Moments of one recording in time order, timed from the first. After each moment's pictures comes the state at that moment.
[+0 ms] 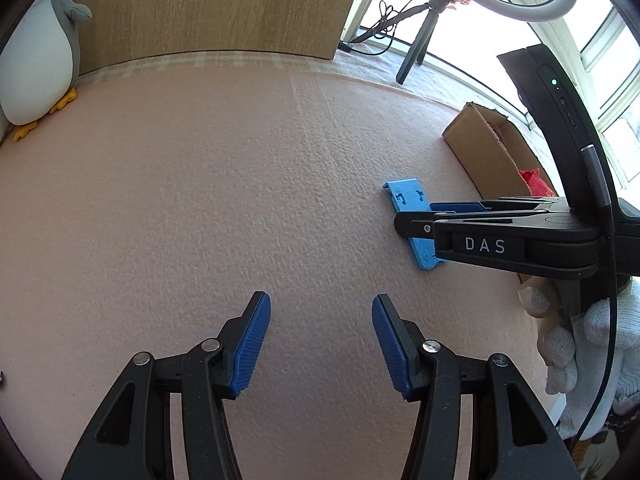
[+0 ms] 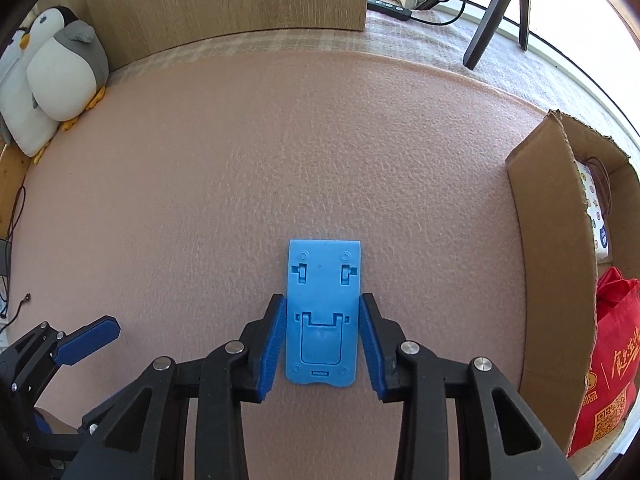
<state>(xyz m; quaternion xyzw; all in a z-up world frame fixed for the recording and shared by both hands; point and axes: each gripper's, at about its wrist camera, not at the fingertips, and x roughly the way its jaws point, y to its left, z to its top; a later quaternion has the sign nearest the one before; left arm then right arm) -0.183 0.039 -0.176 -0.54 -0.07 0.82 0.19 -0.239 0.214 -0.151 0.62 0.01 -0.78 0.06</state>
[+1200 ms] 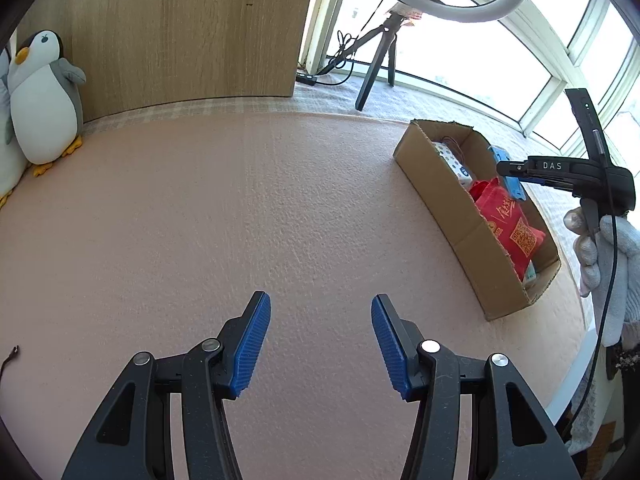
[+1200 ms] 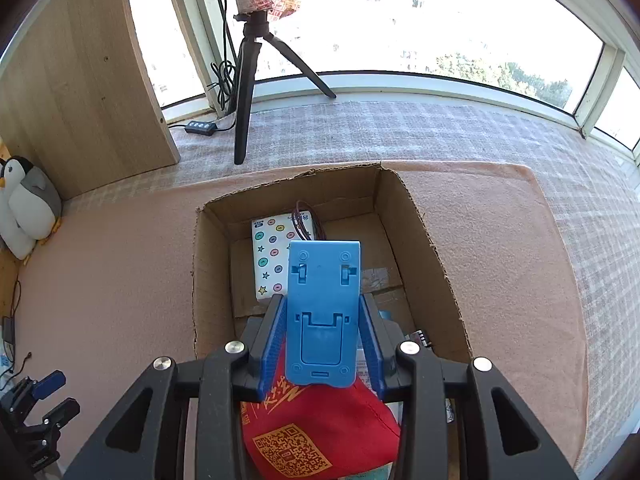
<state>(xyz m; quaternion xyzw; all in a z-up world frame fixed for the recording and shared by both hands) -0.146 0.104 -0.117 -0.50 -0.04 0.85 0.17 -0.232 0.429 -0.071 0.52 -0.06 -0.85 -0.04</state>
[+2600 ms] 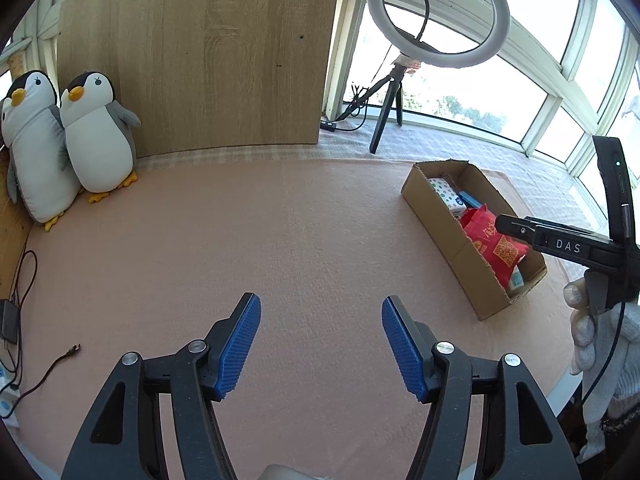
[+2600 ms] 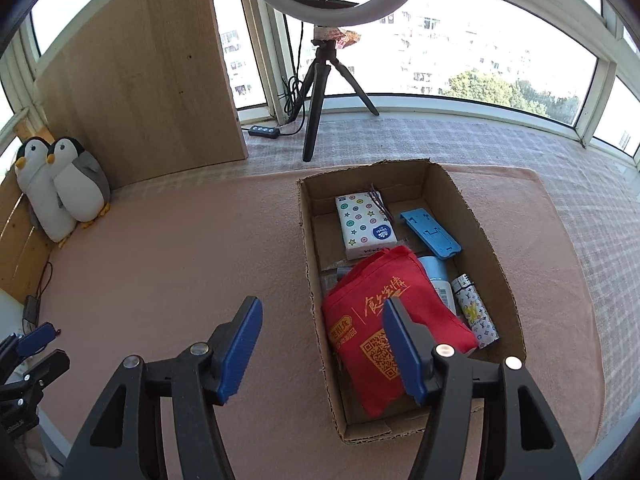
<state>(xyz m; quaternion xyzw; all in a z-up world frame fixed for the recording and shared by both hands) -0.100 0.057 -0.045 -0.45 -0.02 0.88 0.14 -0.147 0.338 -0.027 0.47 -0.05 -0.88 -0.01</state>
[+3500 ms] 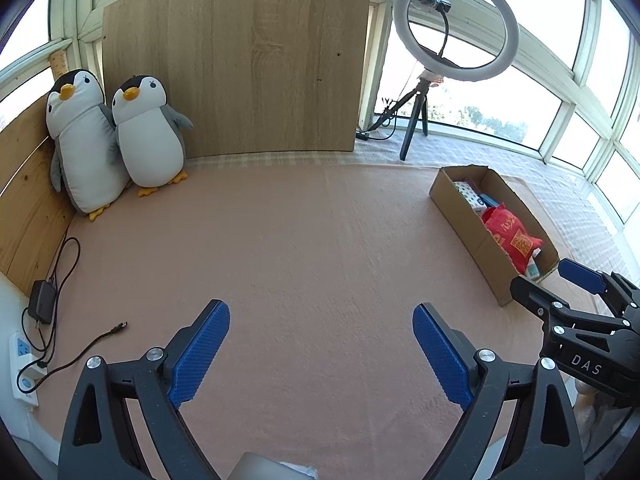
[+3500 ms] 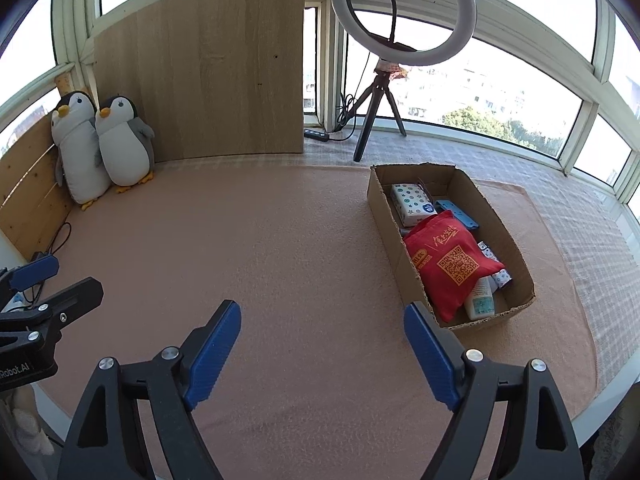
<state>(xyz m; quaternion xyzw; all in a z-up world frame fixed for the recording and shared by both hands) -0.057 0.015 -0.028 -0.43 -0.01 0.90 0.09 -0.053 0.223 -0.006 0.43 0.00 -0.90 -0.03</state>
